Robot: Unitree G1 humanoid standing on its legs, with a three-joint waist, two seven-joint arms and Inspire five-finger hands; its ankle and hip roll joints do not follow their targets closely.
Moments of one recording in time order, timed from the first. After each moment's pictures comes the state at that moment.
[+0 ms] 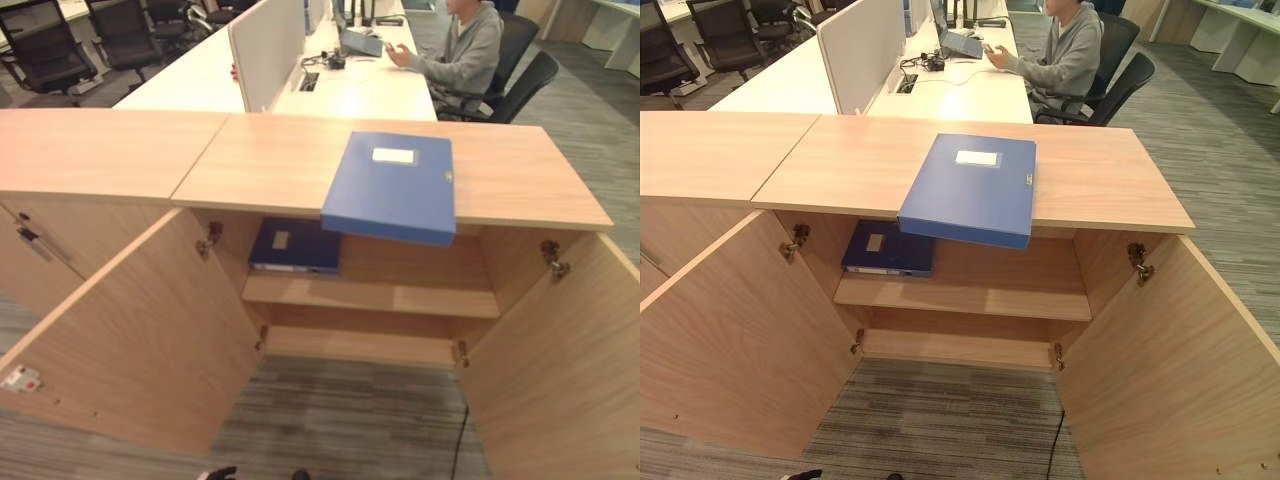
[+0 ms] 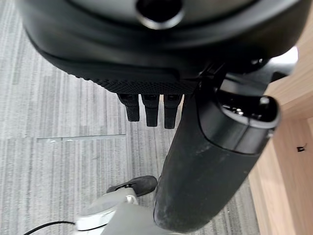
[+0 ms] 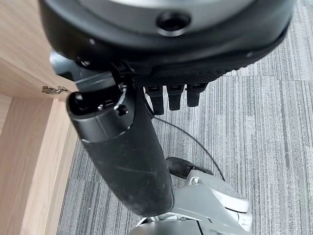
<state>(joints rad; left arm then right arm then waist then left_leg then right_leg) 0.03 0.29 -0.16 1.24 -0.07 -0.07 0.08 0.04 -0.26 0.15 1.29 0.16 -0.01 -0.09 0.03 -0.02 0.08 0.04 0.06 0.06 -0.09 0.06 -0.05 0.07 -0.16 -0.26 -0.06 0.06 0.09</state>
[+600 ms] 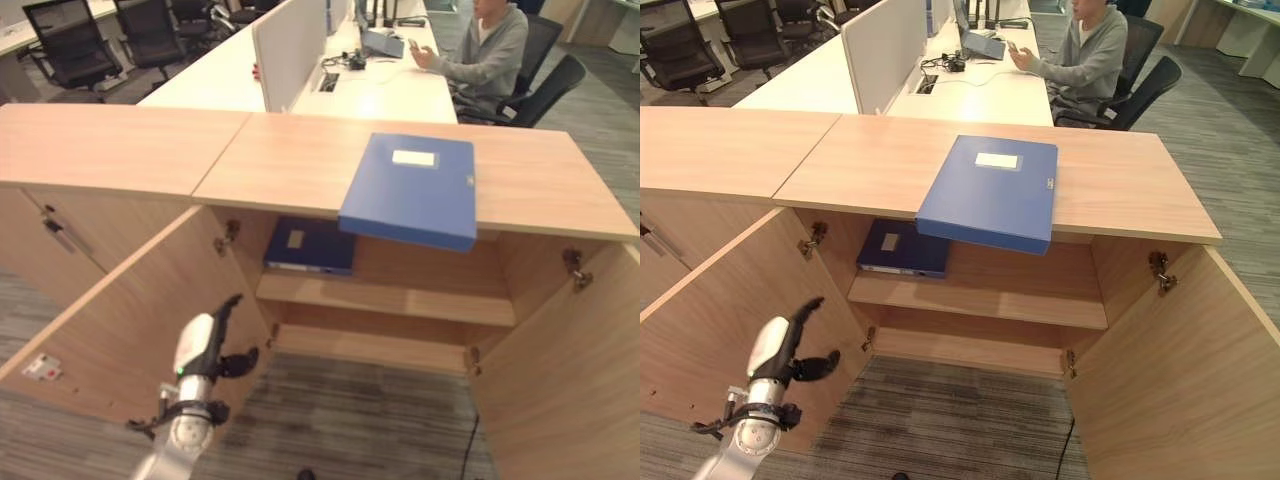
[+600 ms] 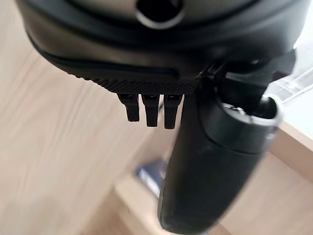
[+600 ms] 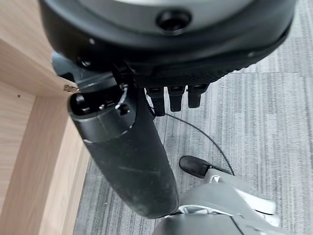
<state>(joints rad) 0.11 0.53 -0.10 0.24 0.47 -0.08 0.40 0.11 -0.25 0.10 1.18 0.13 -0.04 -0.13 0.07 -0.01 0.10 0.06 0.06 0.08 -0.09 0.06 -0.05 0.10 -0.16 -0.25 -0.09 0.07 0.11</state>
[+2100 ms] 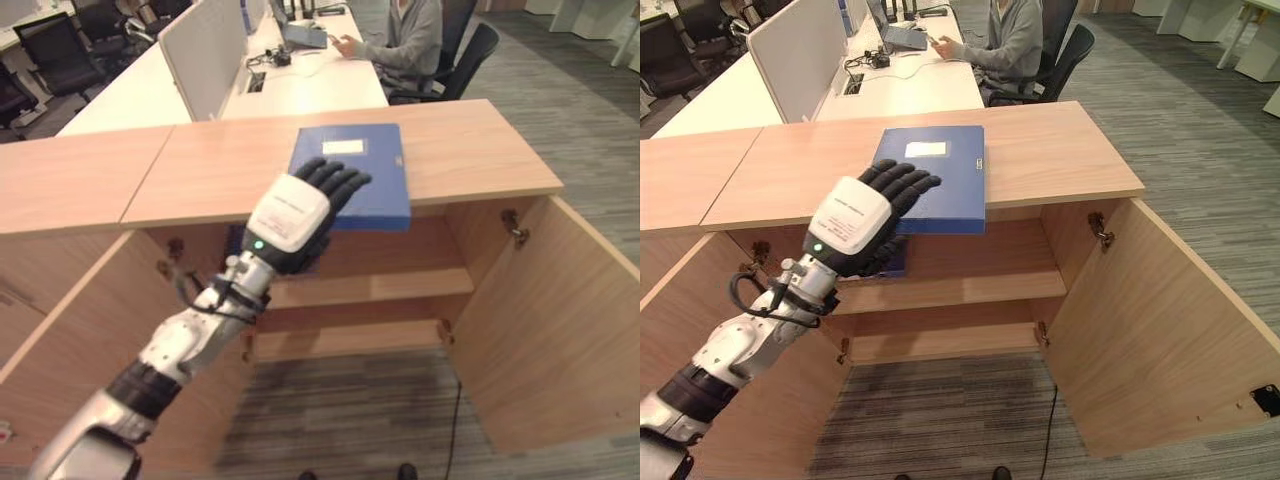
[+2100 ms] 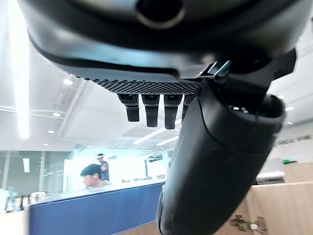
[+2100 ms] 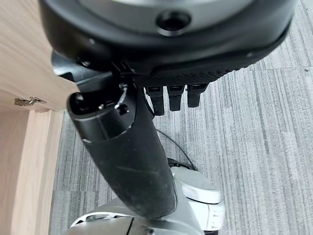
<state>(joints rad) -0.53 0.72 -0.51 0.03 0.83 -0.13 0.38 0.09 -0.28 0.15 1.23 0.12 -0.02 -0.14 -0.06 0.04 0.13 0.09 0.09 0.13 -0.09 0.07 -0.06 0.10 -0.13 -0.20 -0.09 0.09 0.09</state>
